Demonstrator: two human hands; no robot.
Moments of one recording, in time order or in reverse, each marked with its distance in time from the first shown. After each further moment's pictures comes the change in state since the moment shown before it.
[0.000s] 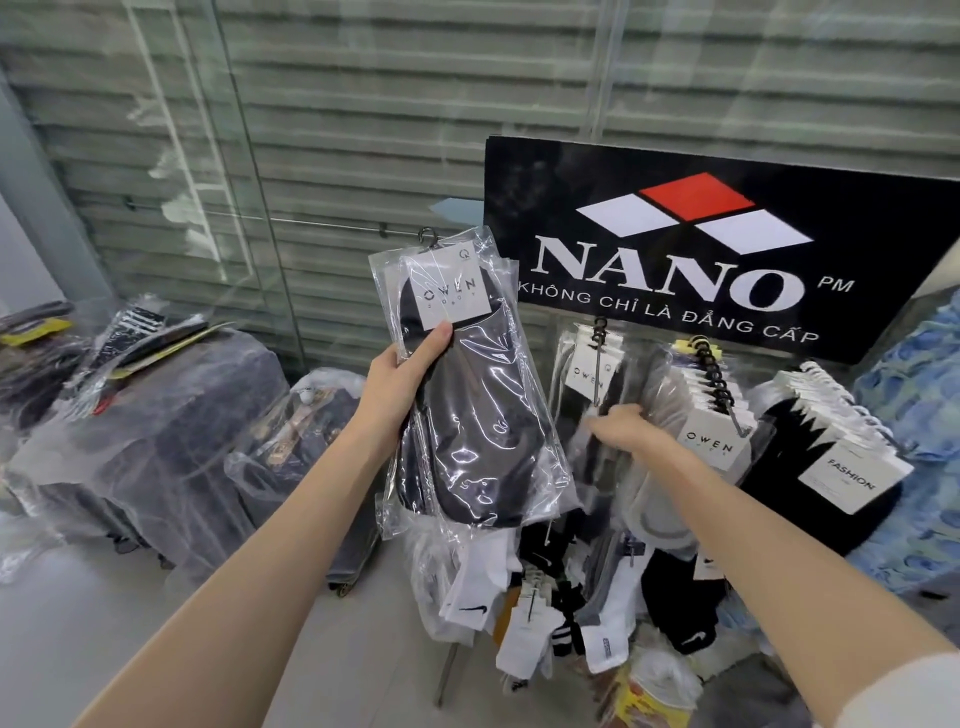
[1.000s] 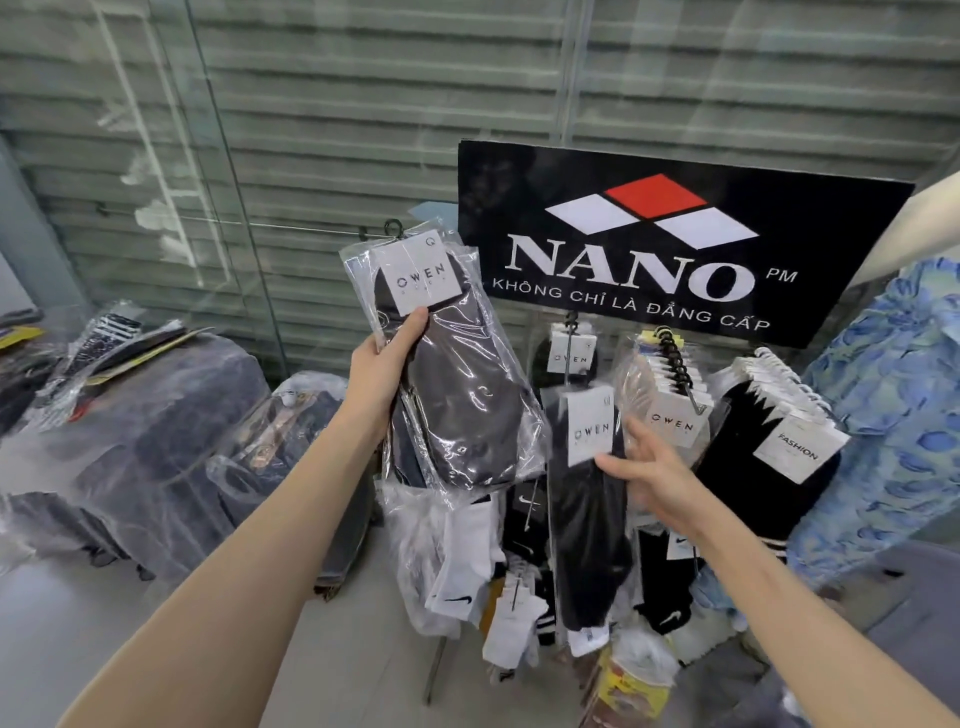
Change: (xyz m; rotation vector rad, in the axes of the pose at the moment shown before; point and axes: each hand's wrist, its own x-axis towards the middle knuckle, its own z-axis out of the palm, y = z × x) left_hand -0.015 0.013 0.015 -0.095 0.077 -0.004; right_hand -0.060 0.090 -0.002 0.910 -0.291 -0.524
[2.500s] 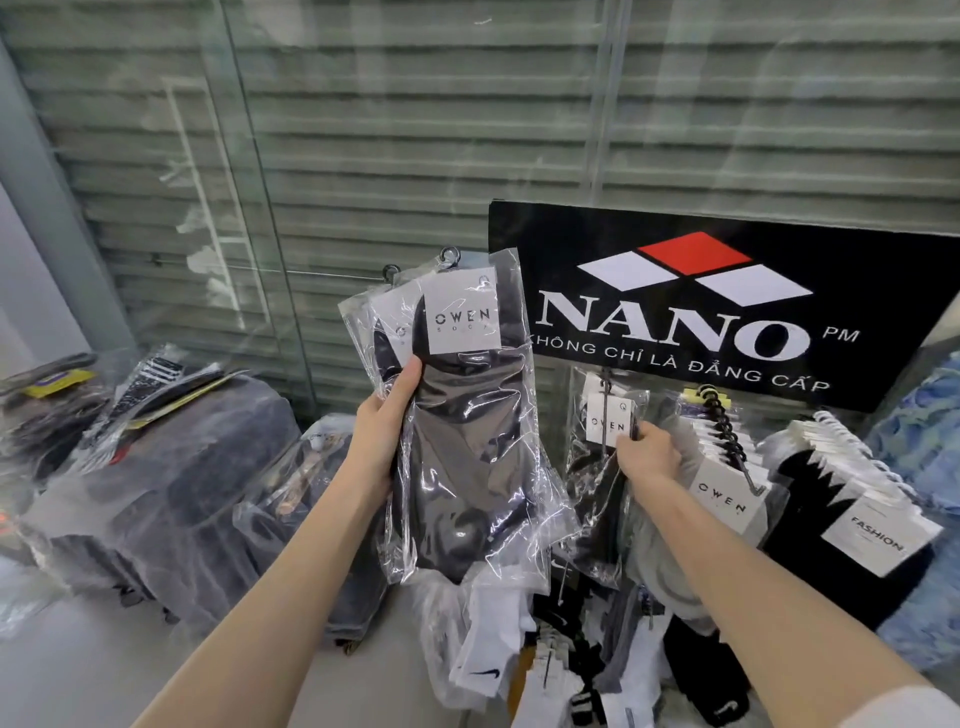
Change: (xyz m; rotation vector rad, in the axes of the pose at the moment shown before) left_hand 0.022 0.006 -0.019 -0.136 -0.091 0.007; right_hand 0.123 -0.018 0.022 -0.493 0.729 0.145
